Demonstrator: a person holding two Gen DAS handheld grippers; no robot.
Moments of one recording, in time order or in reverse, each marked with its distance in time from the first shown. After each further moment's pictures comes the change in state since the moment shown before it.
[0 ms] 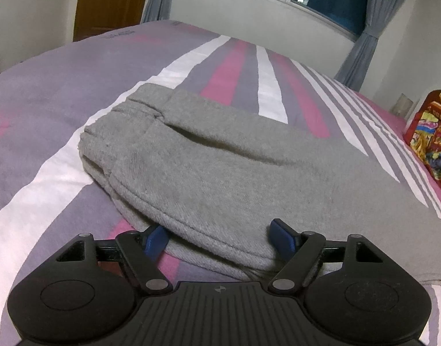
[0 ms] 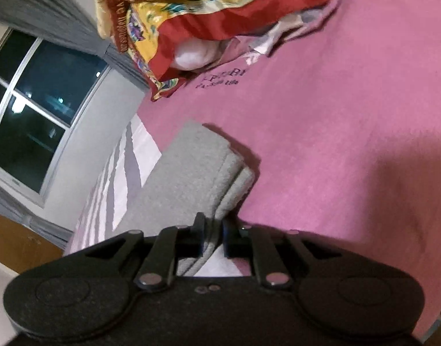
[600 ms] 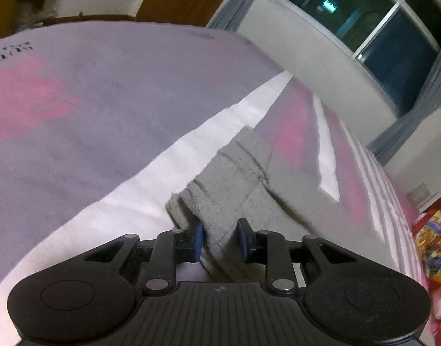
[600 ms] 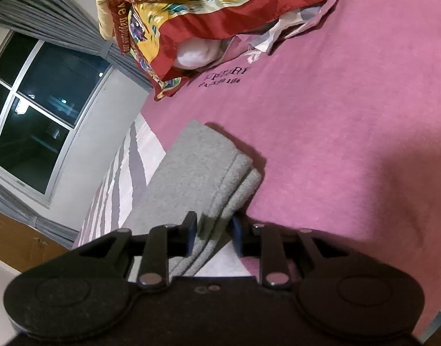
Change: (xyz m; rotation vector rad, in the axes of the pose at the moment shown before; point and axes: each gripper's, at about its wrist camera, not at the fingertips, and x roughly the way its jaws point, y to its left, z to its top) left arm 0.007 0.098 0.029 -0.378 -0.058 0.007; right arm -0.004 0.005 -0.003 -0.008 -0.002 0.000
